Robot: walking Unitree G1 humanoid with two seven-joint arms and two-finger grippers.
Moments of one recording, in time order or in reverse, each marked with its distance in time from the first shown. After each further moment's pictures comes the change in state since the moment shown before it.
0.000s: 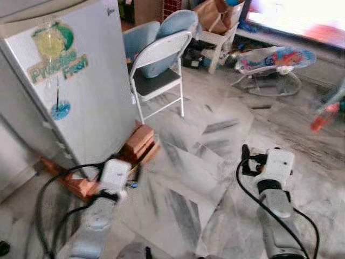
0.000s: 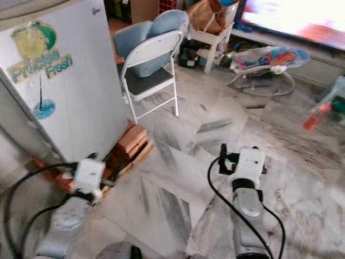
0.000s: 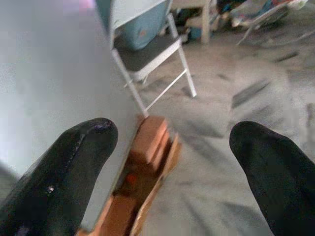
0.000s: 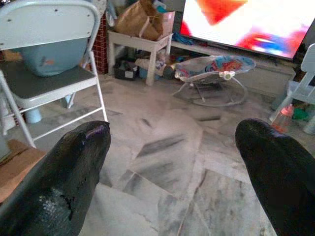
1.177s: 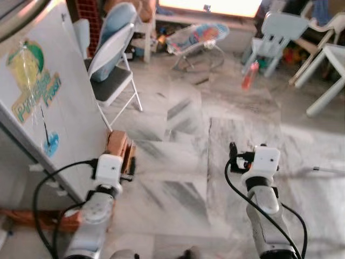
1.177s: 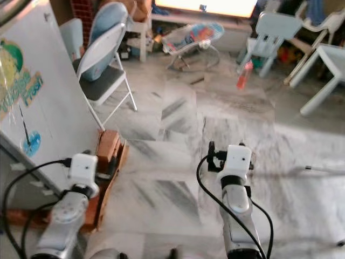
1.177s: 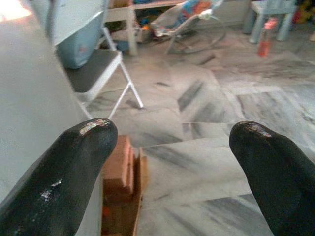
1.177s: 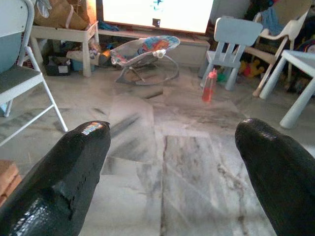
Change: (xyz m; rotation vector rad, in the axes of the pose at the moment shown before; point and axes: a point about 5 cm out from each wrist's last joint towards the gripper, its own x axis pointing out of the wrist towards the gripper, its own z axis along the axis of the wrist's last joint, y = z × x) left arm 0.011 -0.012 0.006 -0.093 -0.021 0.014; right arm 0.001 0.015 -0.001 0.002 -0.002 0.048
